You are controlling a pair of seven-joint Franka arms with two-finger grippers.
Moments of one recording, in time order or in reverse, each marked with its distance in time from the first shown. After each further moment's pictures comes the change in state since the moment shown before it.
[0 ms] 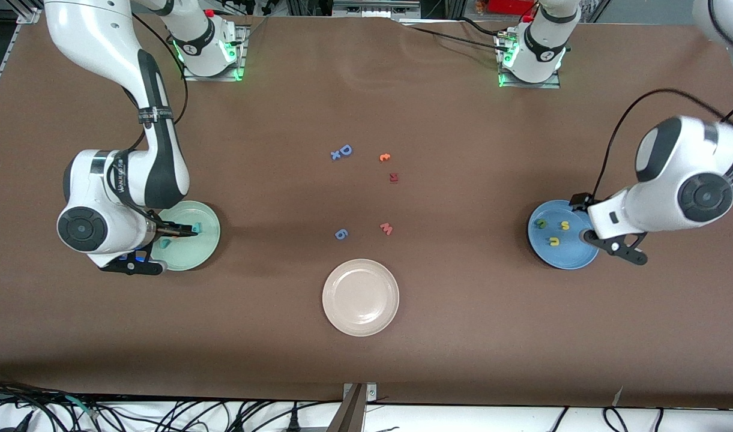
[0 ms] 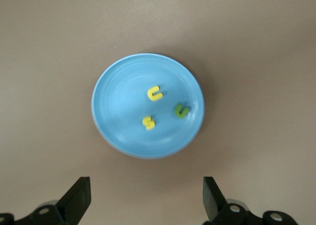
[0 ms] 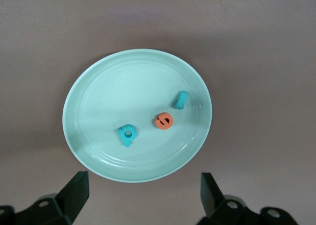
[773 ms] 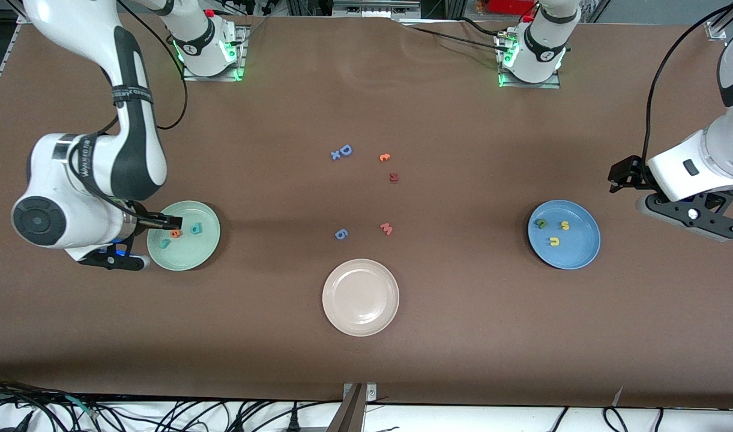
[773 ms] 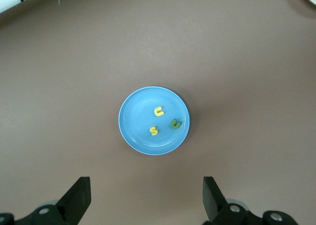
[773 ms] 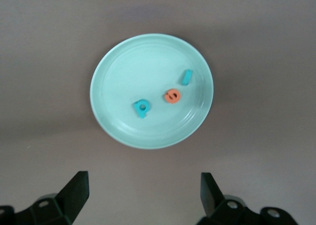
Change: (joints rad) left arm 0.002 -0.039 -0.088 0.318 -0.032 -0.187 -0.017; right arm -0.011 -0.051 -0.029 0.105 0.087 -0.199 -0.003
